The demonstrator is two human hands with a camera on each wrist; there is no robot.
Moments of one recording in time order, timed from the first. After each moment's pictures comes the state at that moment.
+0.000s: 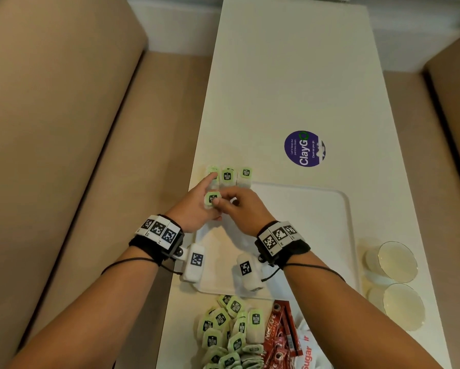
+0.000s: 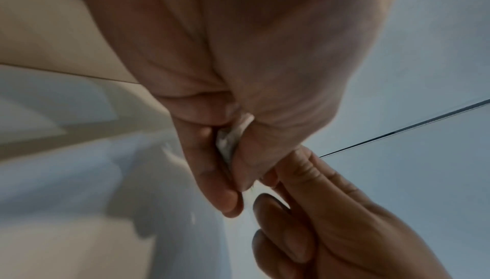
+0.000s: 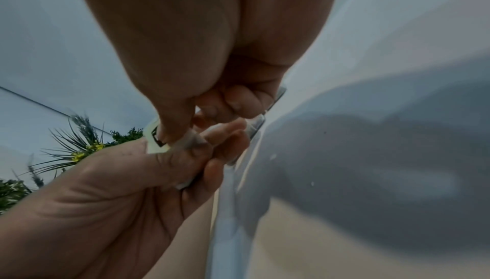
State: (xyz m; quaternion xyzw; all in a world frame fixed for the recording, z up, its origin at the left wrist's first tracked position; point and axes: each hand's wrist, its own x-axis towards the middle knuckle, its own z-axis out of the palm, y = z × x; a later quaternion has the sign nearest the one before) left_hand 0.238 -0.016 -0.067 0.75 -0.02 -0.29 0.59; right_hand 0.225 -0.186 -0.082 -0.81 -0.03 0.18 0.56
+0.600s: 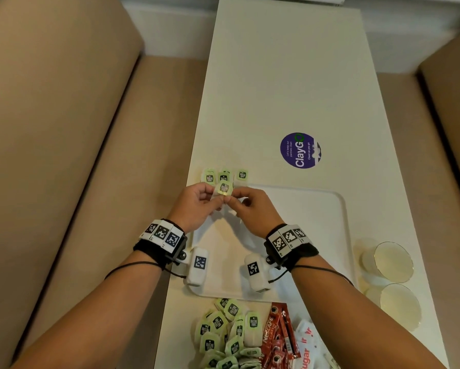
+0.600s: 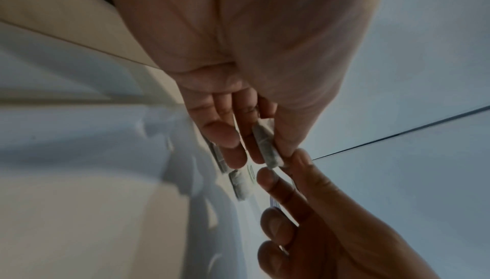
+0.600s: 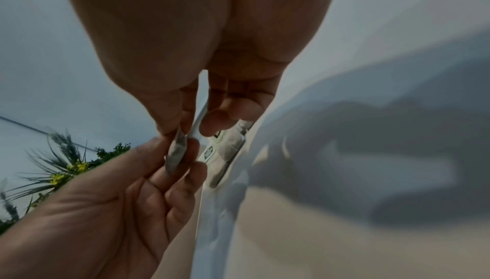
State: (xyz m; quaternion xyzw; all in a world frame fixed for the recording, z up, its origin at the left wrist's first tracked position) left_hand 0.240 -0.030 -0.078 0.75 0.04 -0.19 0.63; right_hand 0.223 -0.211 -0.088 -0.82 0.03 0.12 0.57
